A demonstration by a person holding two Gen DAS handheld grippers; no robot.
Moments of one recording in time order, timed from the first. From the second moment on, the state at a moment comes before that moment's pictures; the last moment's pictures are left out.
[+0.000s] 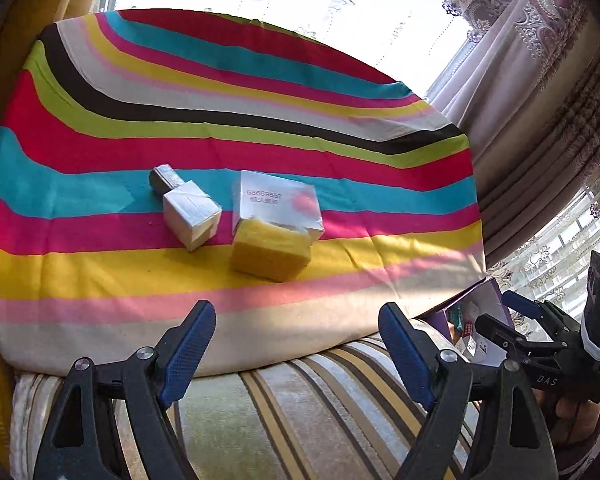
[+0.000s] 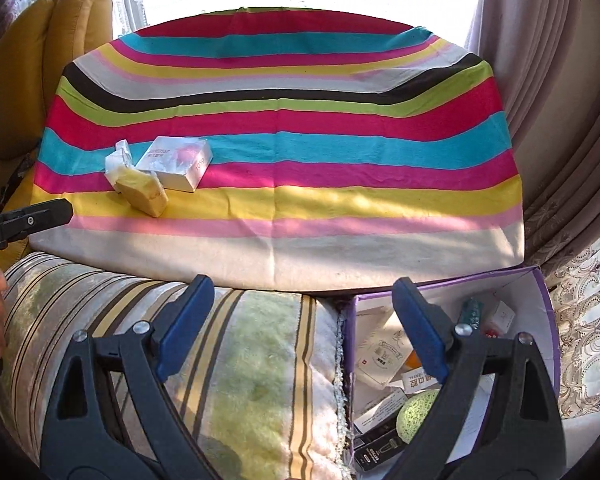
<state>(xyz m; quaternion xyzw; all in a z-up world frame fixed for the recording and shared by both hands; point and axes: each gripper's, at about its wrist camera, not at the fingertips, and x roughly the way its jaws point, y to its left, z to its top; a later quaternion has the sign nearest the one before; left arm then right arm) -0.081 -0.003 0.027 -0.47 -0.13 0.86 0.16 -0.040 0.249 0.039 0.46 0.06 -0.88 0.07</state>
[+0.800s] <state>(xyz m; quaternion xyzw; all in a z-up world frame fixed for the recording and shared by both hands) -0.167 -0.031 -0.009 -0.48 0.05 0.86 0.18 -0.107 0.104 -0.003 0.54 0.00 -0.83 0.12</state>
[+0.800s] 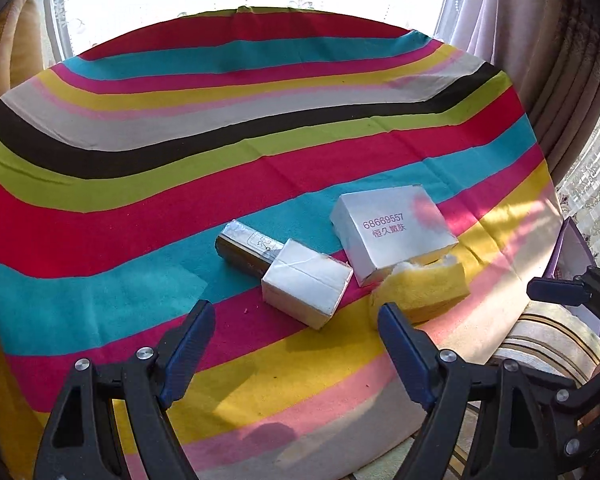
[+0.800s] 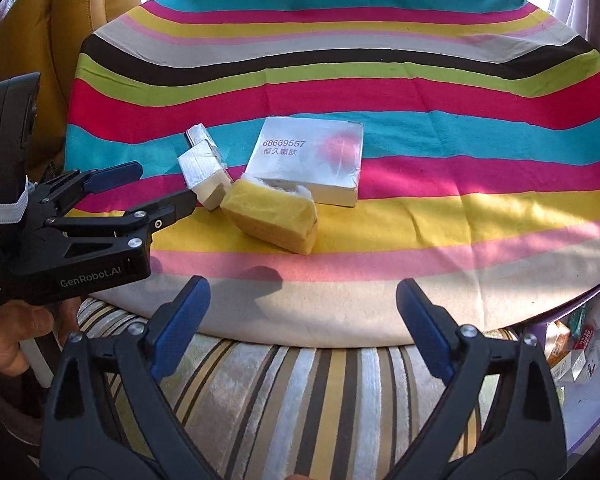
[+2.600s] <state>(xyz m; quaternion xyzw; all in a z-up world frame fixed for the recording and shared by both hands) -0.117 -0.046 0.020 -0.43 -0.07 0.88 0.18 -0.122 0.113 -0.001 0.52 -0.03 -0.85 0.05</state>
